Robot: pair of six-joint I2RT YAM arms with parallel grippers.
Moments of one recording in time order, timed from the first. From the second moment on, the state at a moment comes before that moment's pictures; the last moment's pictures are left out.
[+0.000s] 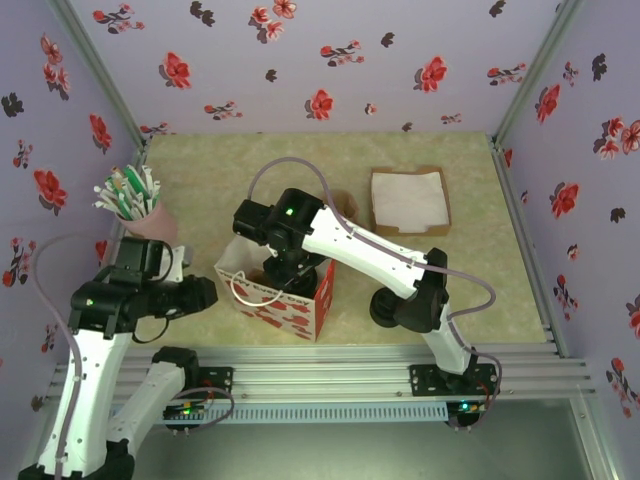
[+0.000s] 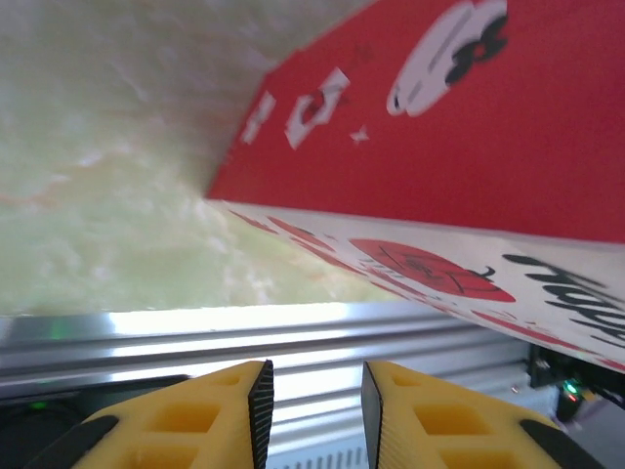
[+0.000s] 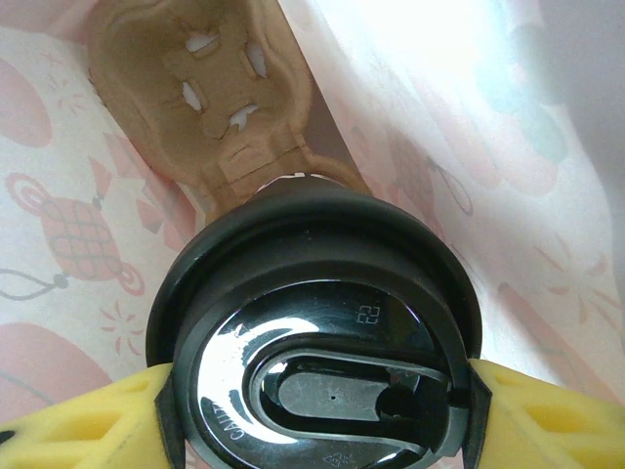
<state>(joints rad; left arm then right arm) -0.21 0.71 1.04 -1.42 0.36 -0.43 1.16 2.10 2.30 -1.70 0.05 0.41</state>
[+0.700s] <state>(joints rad) -0.27 0.90 0.85 -0.91 0.44 -0.61 1.15 2.09 2.26 -1.70 0.09 0.40</state>
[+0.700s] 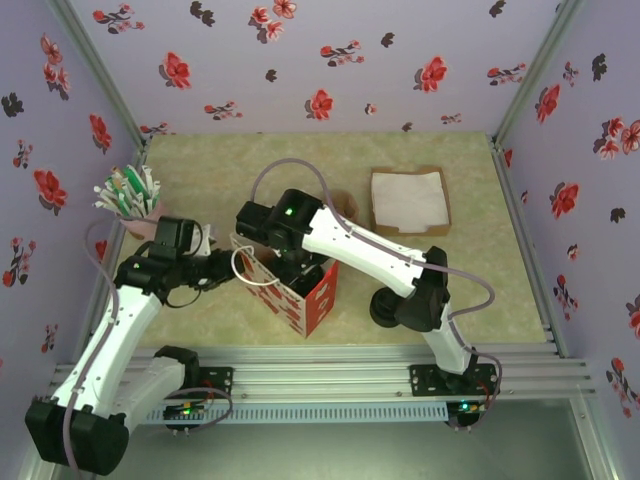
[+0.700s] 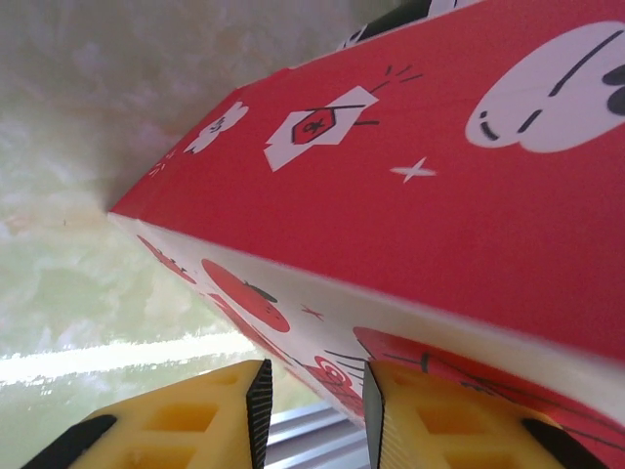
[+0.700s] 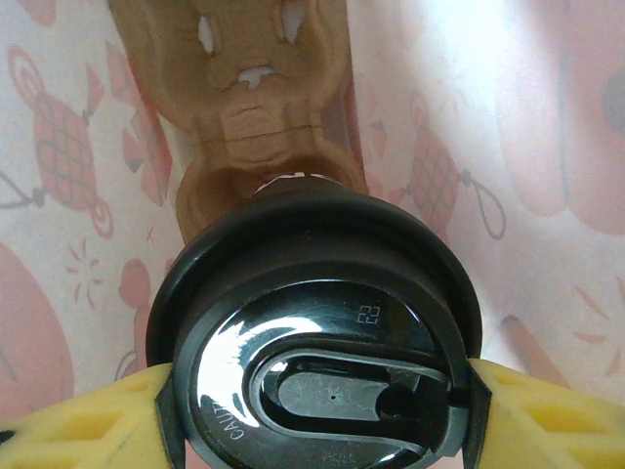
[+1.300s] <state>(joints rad) -0.27 0.84 0.87 -0.91 0.34 -0.62 1.14 2.06 2.22 -1.70 0.08 0.41</state>
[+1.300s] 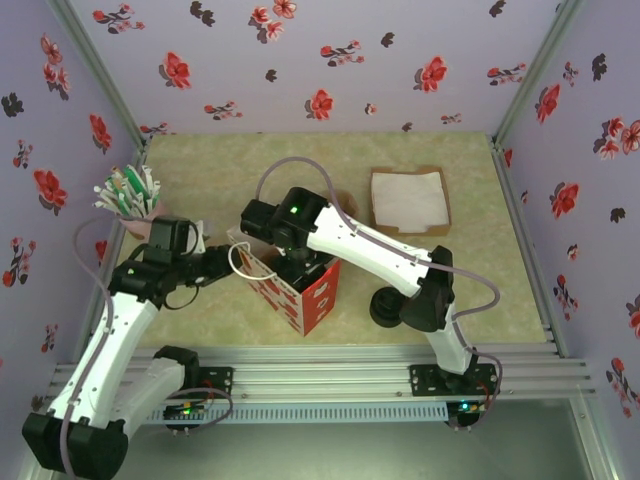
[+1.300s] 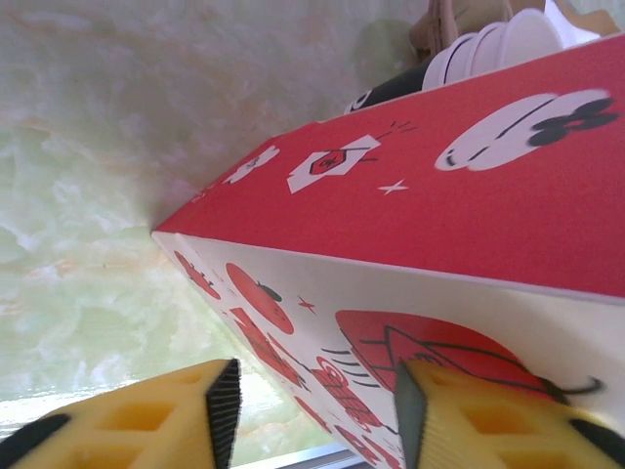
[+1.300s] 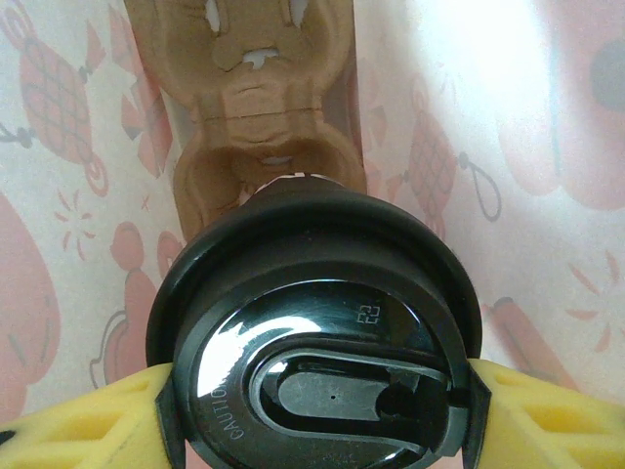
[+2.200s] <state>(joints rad) -0.27 0.61 0.98 -1.03 0.13 -0.56 1.14 2.03 2.13 -1.69 0.07 0.41</state>
